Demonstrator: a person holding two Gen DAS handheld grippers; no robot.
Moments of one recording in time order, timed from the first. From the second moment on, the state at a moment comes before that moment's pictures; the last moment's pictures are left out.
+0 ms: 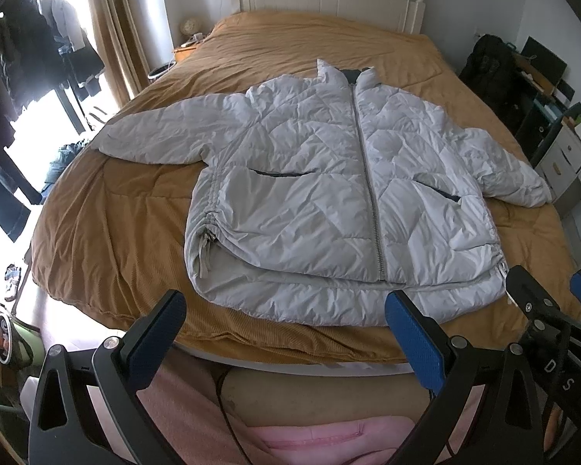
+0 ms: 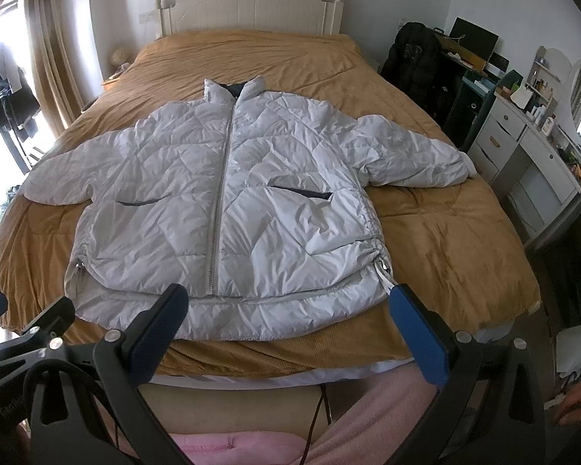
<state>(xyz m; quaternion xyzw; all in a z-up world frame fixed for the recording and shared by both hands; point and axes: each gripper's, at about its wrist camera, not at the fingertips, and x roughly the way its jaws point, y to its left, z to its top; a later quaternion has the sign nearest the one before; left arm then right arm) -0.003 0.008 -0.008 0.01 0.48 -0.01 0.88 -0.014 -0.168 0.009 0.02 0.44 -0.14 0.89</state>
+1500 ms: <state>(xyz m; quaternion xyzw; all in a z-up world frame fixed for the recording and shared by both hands) 0.441 0.478 -0.201 -0.36 0.48 0.19 0.77 0.303 -0.193 -0.112 -0.01 0.51 -0.17 0.84</state>
